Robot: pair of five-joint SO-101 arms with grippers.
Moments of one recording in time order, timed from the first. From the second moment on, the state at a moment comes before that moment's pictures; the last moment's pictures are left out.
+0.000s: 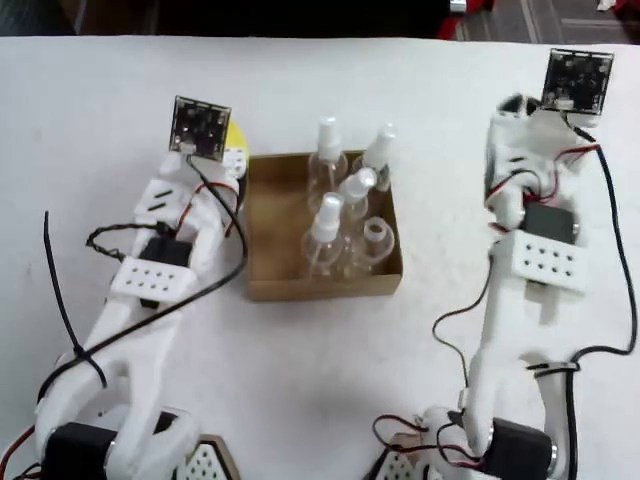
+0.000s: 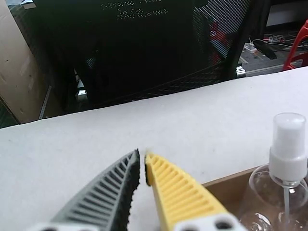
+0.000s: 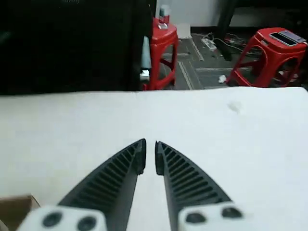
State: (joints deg) left arm 4.0 -24.0 50.5 0.3 -2.2; right arm 12.5 -21.6 25.4 25.3 13.8
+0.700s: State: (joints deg) left arm 4.4 -24.0 51.6 0.3 -2.2; right arm 22.4 -5.4 27.1 53.5 90.2
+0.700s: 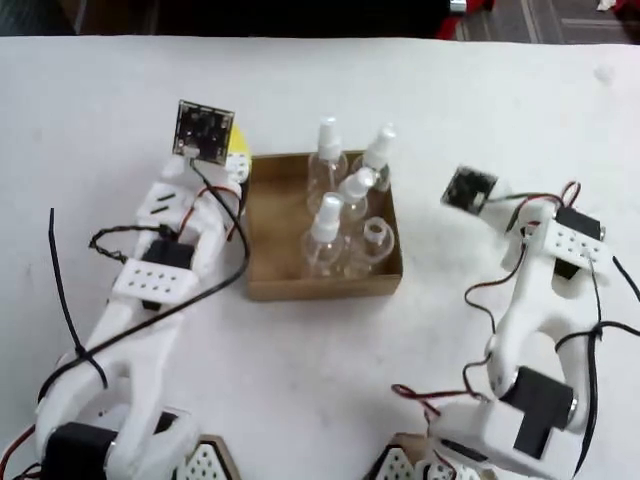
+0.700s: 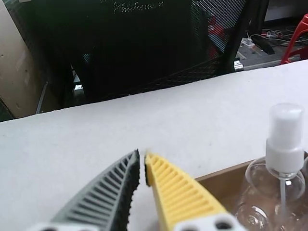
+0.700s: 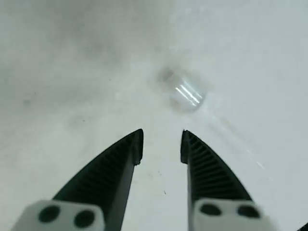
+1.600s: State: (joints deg) left arm 4.4 -24.0 51.6 0.3 -2.2; right arm 22.6 20.6 9.1 52.4 95.6
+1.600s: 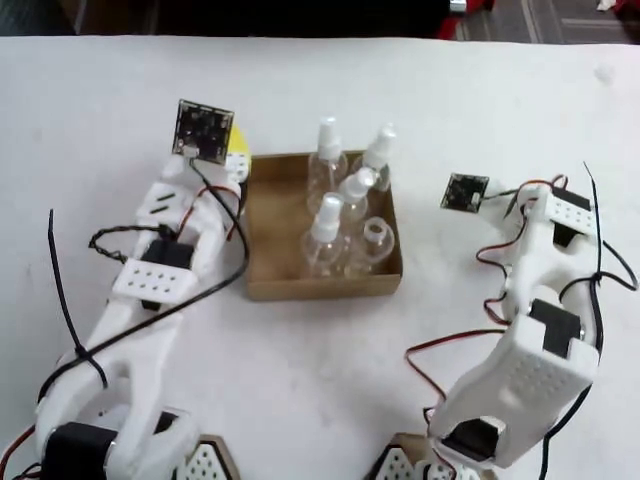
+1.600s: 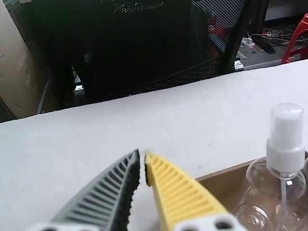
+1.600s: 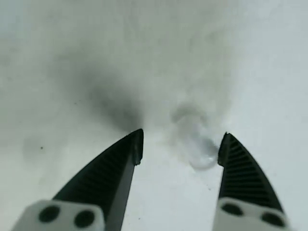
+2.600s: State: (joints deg) left arm 4.4 -24.0 51.6 0.3 -2.2; right arm 26.9 11.2 0.0 72.8 108.4
